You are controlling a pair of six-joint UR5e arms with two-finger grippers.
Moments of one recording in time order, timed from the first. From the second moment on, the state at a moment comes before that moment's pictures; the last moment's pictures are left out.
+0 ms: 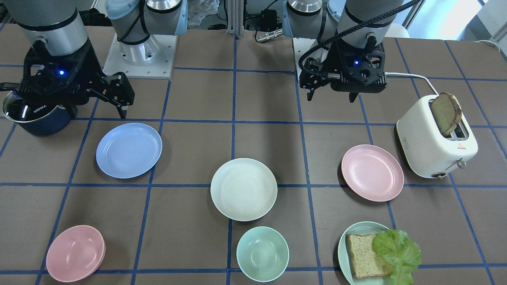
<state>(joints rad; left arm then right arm) -1.64 -1.59 -1.52 -1.63 1.59 -0.03 1.57 -1.52 1.51 -1.64 -1.63 -0.05</state>
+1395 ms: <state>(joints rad) -1.46 -1.87 -2.01 -0.93 1.69 0.11 1.57 -1.52 1.51 -1.64 -1.59 -0.03</state>
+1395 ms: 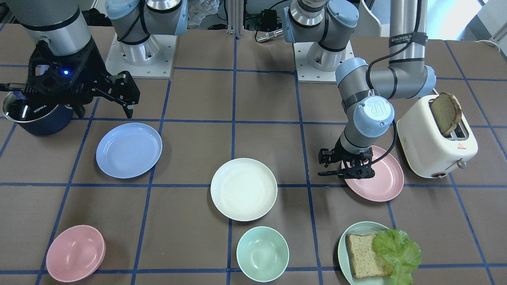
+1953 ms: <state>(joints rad) -1.46 -1.89 -2.02 -0.88 1.69 0.12 1.56 -1.52 1.51 -1.63 -1.59 -0.02</state>
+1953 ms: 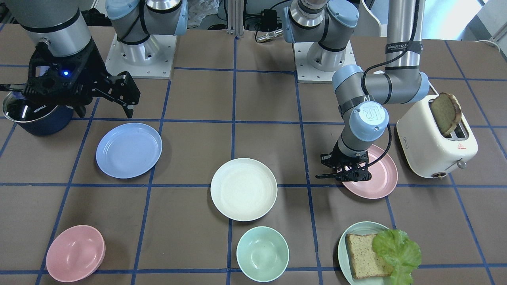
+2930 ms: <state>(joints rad) -1.74 -1.86 -1.82 -0.95 1.69 -0.10 1.45 -1.51 1.56 -1.64 -1.60 -0.07</state>
